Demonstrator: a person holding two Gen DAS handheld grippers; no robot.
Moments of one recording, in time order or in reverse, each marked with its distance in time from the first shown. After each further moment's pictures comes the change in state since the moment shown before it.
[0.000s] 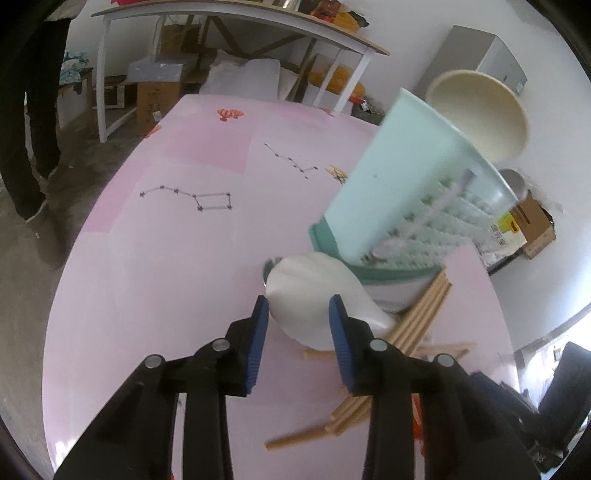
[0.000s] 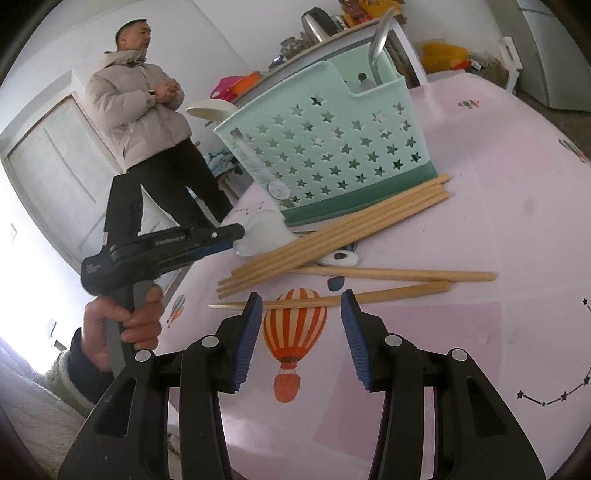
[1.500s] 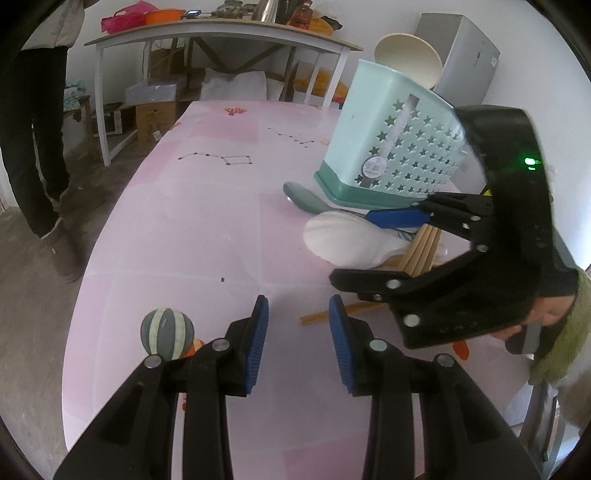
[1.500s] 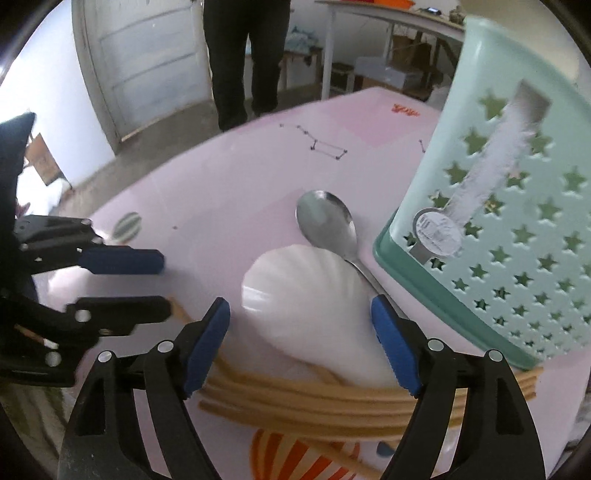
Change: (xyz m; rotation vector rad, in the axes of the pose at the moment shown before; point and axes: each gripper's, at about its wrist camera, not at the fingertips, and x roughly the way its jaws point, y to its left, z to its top) left arm -0.040 0.010 -0.076 0.125 -0.054 0.039; right arm 0.173 0.082 0.052 -0.671 0.409 -0.117
